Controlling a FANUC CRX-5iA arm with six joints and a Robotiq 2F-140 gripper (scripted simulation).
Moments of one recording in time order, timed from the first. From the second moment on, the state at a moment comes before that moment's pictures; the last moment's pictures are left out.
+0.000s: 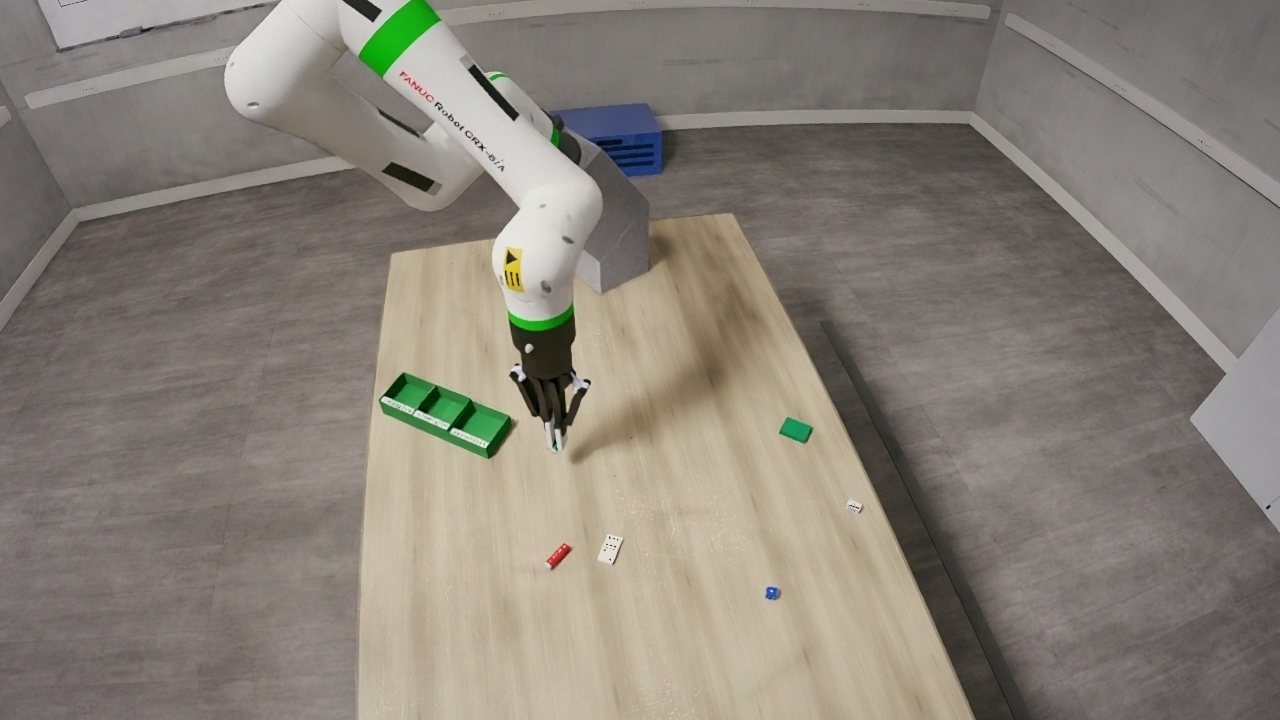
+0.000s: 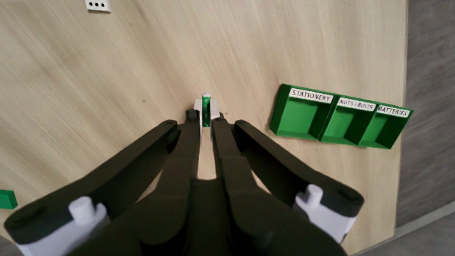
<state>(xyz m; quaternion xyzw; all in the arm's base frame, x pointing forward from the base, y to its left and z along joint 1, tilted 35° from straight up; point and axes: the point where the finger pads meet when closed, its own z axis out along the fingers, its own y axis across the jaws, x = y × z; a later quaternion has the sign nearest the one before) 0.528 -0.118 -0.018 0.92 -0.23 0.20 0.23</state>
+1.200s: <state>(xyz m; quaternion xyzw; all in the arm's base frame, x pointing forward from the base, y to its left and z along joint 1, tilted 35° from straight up) 0.410 -0.260 0.031 0.92 -0.23 0.20 0.23</state>
